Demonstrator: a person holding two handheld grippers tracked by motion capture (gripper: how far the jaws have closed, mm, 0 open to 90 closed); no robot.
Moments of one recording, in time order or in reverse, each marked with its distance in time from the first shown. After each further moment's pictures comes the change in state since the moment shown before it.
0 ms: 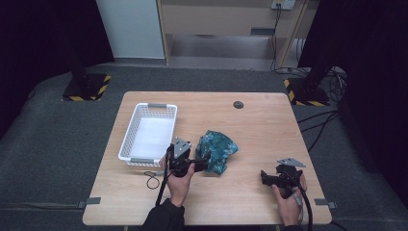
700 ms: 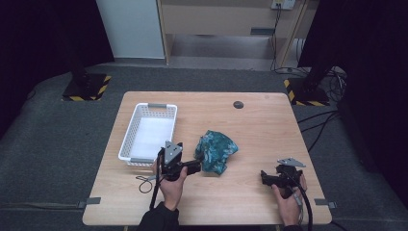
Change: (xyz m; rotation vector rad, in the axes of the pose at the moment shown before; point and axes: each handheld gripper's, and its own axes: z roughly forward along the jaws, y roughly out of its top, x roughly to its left) left arm 0.010 -0.006 -0.023 -0.056 0.038 -0.004; right arm 0.000 0.000 0.000 0.000 0.000 0.000
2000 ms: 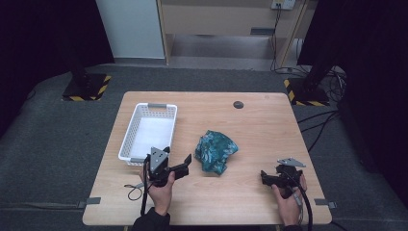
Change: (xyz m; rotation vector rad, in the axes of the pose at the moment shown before) left arm 0.022 -0.017 -0.022 -0.035 0.059 -0.032; right arm 0.000 0.000 0.000 0.000 0.000 0.001
